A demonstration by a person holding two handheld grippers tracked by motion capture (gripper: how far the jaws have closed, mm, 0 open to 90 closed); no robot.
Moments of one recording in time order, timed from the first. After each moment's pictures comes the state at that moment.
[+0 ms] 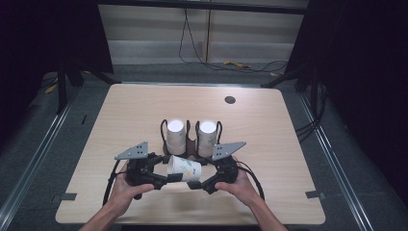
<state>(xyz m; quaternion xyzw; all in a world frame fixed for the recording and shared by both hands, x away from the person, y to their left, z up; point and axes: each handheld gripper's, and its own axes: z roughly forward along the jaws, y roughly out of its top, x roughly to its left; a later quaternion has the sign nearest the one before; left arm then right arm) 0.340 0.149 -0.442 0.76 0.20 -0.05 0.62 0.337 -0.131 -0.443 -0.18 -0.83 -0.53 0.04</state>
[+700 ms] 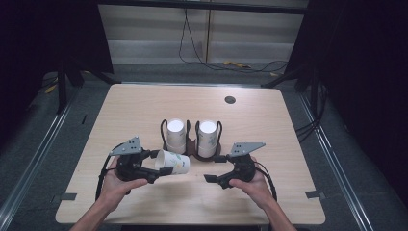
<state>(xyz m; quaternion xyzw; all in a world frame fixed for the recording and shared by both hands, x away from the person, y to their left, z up) 0.349 0.170 -0.435 0.79 0.24 0.00 0.57 0.334 -0.177 -0.442 -0.27 -0.82 -0.50 -0.02</state>
